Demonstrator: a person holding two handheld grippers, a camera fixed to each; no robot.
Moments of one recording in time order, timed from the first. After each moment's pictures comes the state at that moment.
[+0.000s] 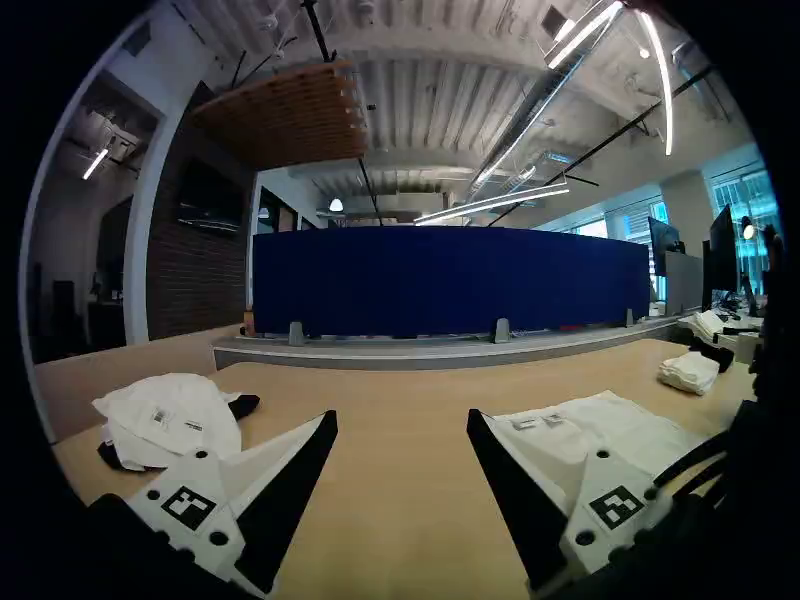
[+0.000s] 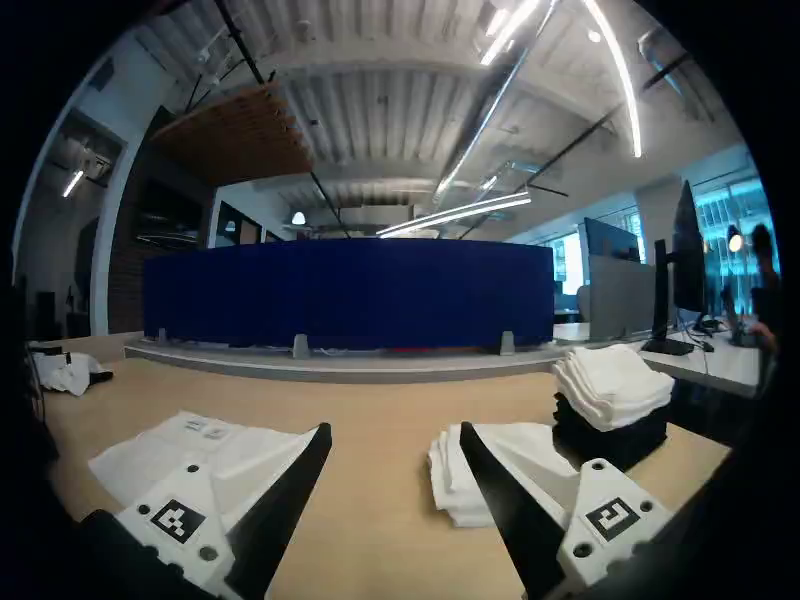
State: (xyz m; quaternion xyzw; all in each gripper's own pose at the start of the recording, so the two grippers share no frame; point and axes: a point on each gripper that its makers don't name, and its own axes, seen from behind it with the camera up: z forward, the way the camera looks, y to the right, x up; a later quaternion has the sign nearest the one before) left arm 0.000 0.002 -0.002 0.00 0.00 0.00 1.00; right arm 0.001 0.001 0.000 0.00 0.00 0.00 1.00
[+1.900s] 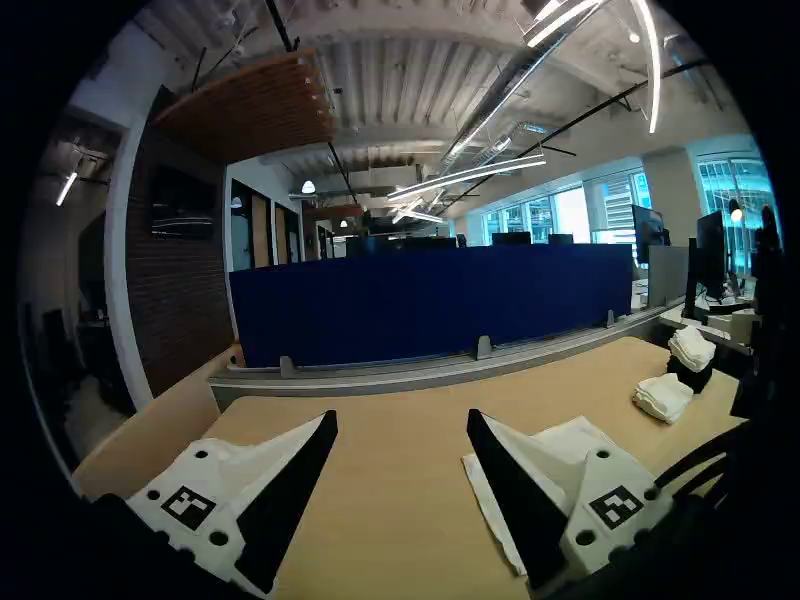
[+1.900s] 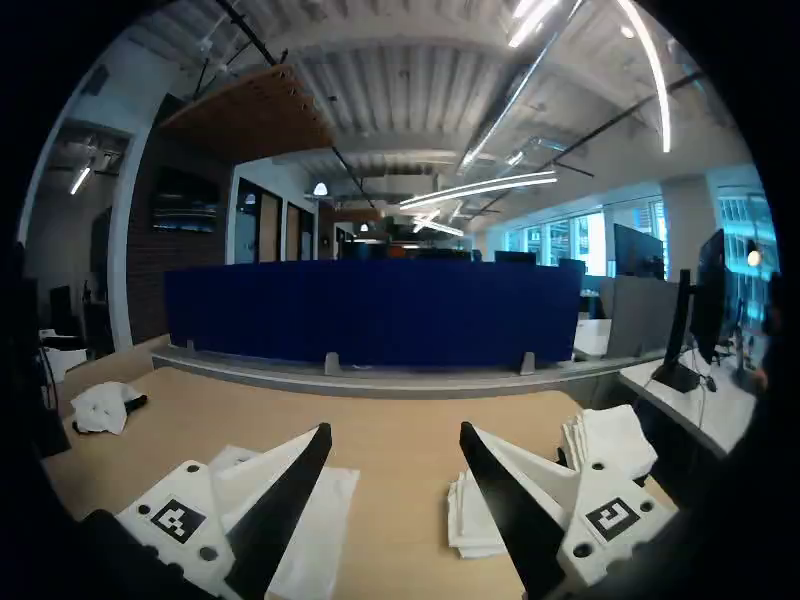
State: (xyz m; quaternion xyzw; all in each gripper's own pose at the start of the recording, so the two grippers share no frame) left arm 0.151 0.007 0.001 -0.04 -0.06 0.04 1.00; right arm 0.144 -0.033 -0.014 0.04 -0.07 -0.01 1.00
